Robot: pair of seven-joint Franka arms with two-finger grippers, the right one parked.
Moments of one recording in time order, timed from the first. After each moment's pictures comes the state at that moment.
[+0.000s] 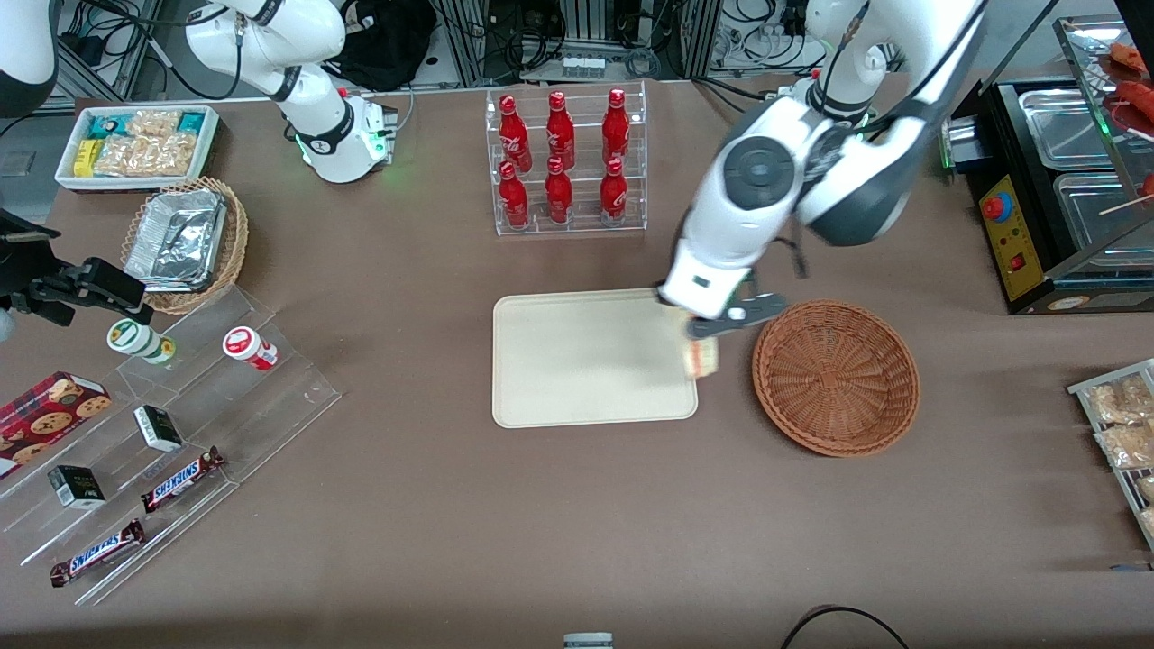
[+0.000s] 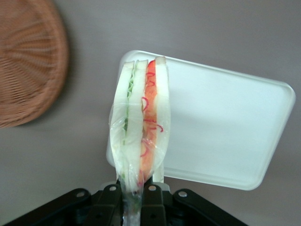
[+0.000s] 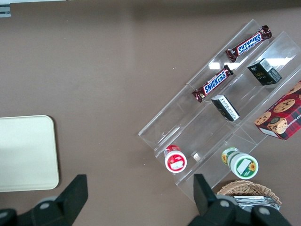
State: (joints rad) arm -0.05 0.36 -0.70 -1.70 0.16 1.96 -0.98
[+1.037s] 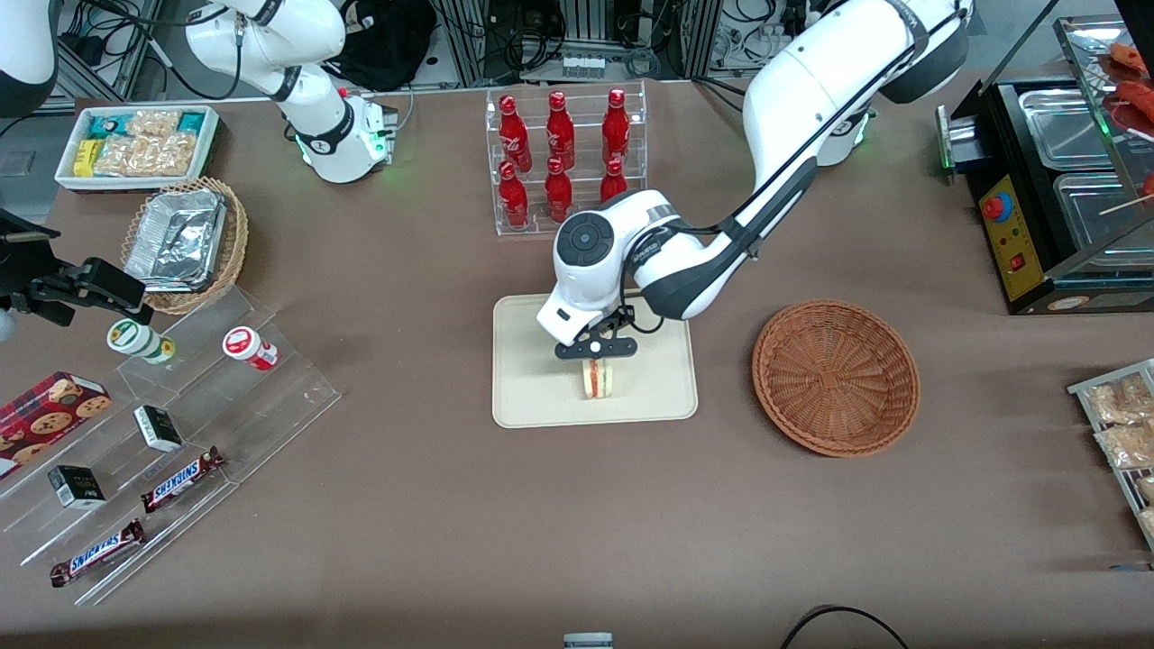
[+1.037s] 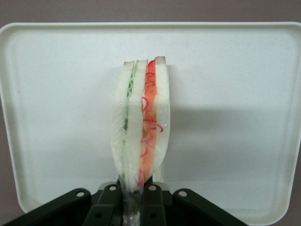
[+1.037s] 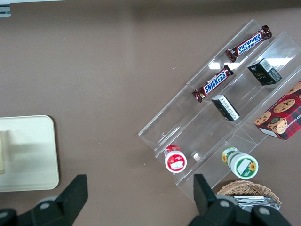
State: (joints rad) arm -0.34 0.76 -0.60 -1.52 0.43 2.09 -1.09
